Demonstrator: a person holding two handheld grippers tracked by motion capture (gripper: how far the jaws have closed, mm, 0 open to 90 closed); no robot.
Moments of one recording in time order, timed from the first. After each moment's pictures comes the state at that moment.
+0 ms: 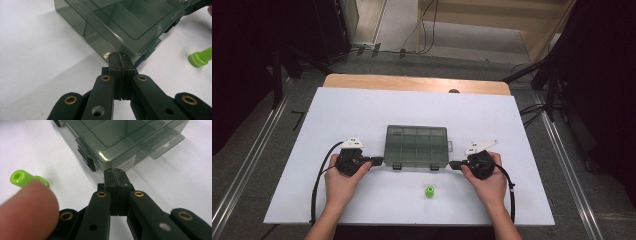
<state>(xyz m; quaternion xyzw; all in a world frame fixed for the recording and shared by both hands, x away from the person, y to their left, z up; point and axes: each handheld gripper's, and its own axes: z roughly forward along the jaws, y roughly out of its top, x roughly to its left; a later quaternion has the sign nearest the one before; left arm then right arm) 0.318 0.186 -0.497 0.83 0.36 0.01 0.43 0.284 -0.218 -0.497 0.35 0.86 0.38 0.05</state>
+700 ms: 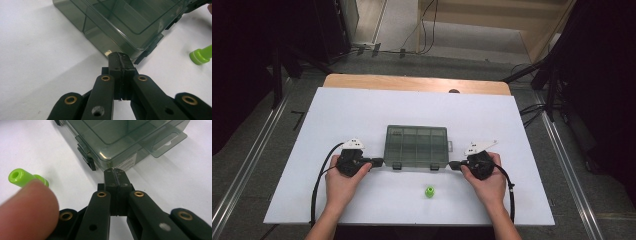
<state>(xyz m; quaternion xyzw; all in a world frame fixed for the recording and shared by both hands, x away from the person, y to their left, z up) 0.319 0.187 -0.501 0.83 0.36 0.00 0.43 0.285 -0.218 -0.499 0.35 0.86 0.38 0.05</state>
